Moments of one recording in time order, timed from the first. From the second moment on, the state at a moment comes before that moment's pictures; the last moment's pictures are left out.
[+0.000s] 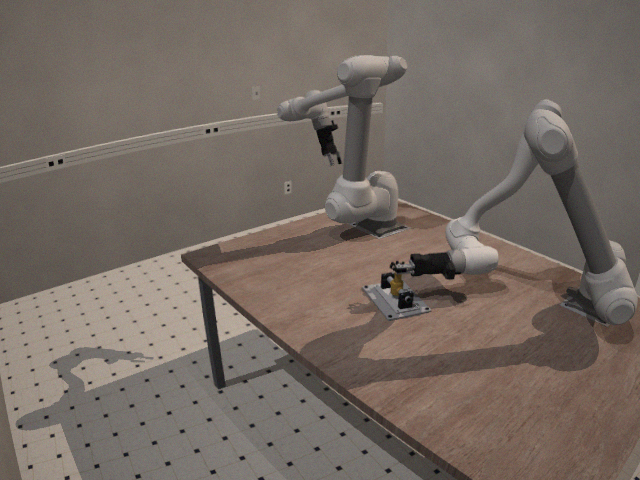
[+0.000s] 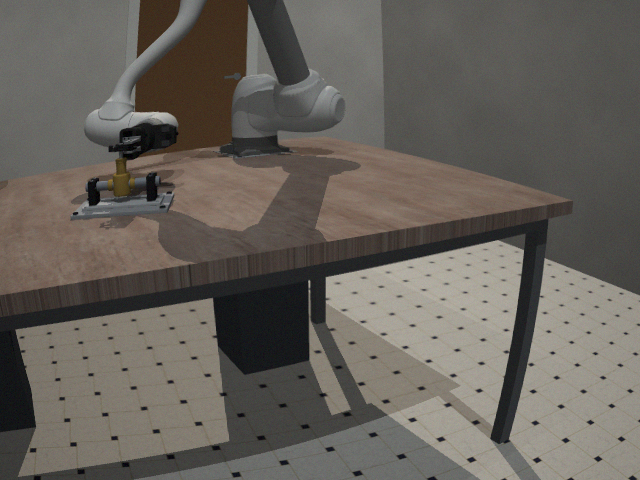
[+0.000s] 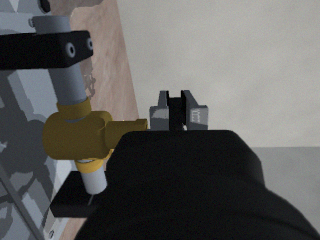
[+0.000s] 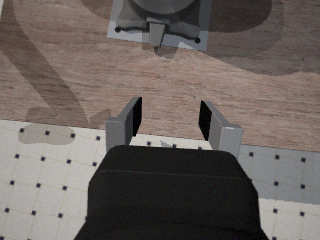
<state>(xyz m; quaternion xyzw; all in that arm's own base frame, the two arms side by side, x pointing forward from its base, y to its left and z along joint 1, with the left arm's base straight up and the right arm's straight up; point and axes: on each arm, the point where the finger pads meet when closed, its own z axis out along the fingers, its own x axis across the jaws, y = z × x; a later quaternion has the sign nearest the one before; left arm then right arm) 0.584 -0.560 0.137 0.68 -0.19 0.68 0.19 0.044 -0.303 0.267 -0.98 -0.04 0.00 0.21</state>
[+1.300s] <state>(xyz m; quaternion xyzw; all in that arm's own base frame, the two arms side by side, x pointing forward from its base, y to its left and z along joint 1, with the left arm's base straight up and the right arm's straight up) 0.592 -0.567 0.137 0.63 -0.32 0.63 0.32 0.044 -0.303 0.267 -0.98 -0.04 0.00 0.21</state>
